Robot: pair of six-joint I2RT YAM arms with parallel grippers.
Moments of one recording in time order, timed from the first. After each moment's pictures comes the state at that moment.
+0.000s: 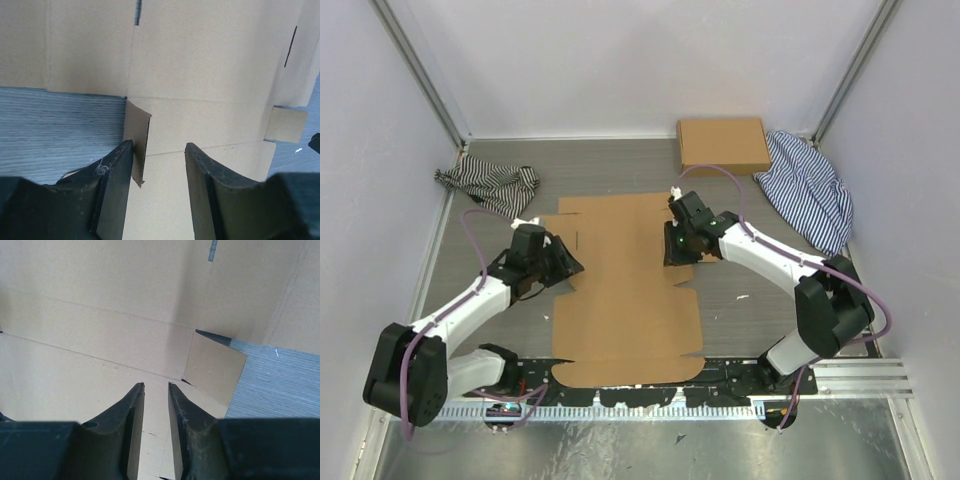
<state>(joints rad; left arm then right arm) -0.36 1.15 0.53 -0.19 0.11 -0.78 0.61 1.53 1.05 -0.56 -0.06 0.49</state>
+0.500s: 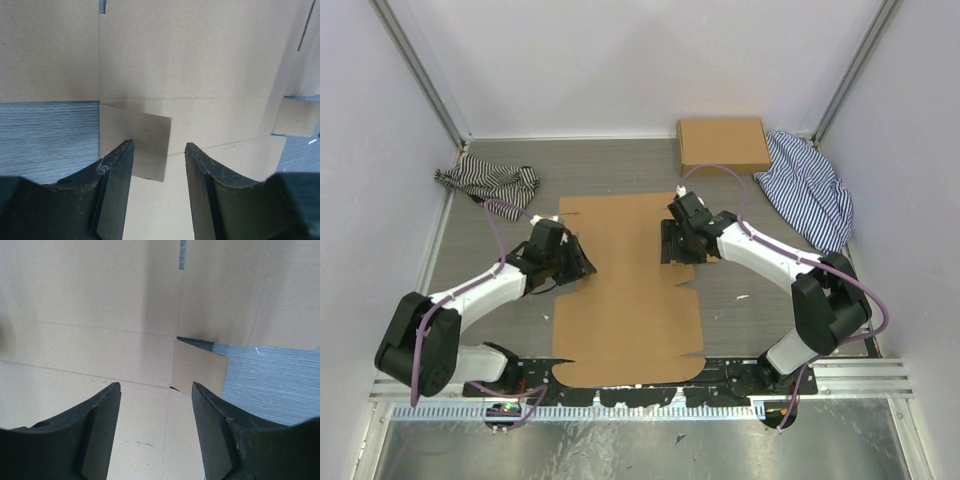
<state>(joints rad) -0.46 1.30 0.61 -0.17 0.10 -0.79 0.61 1.56 1.07 -0.56 0.02 0.55</state>
